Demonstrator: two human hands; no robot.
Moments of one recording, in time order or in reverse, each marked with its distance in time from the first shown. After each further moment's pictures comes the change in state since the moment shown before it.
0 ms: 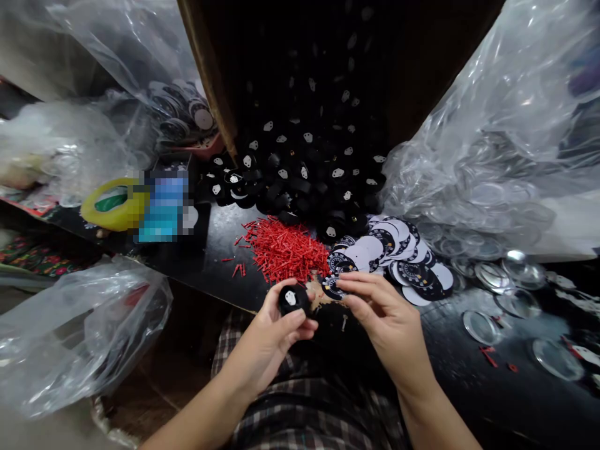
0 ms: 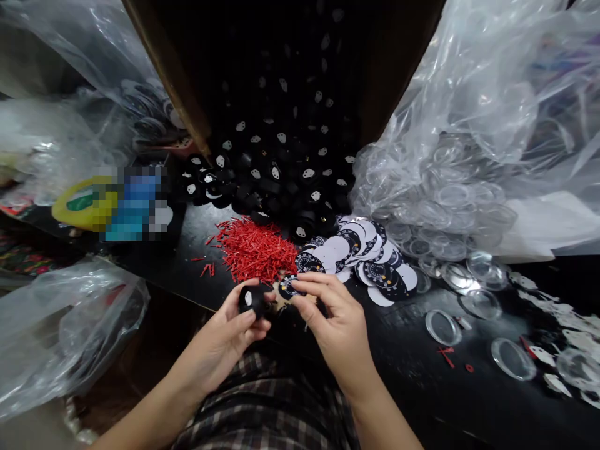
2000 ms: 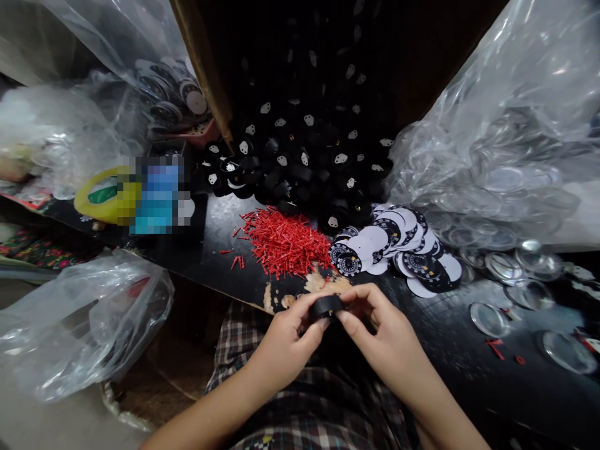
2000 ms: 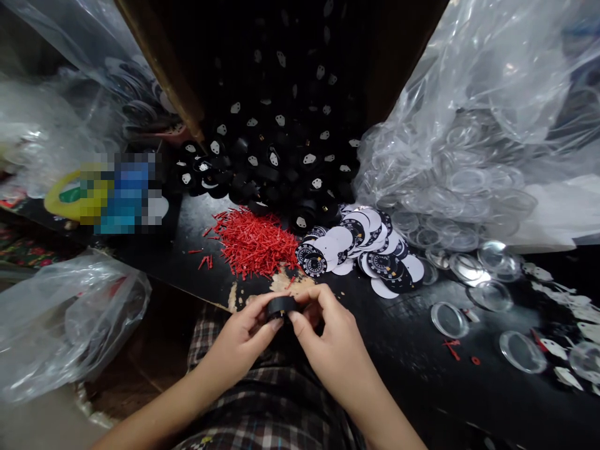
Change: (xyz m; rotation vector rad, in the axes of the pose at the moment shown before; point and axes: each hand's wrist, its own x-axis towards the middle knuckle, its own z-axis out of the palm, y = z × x) left_hand 0.007 -0.017 0.008 0.612 -0.077 0.237; right_hand -0.020 -0.002 -0.003 -0.036 -0.277 0.334
